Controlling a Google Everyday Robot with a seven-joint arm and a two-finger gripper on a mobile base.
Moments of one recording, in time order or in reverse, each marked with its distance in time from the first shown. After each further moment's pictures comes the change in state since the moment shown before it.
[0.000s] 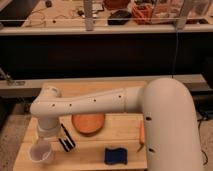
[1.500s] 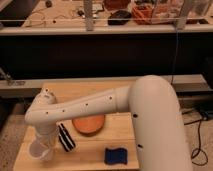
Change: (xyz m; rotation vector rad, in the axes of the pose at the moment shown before) arm 0.003 0.008 0.020 -0.065 0.019 -0.039
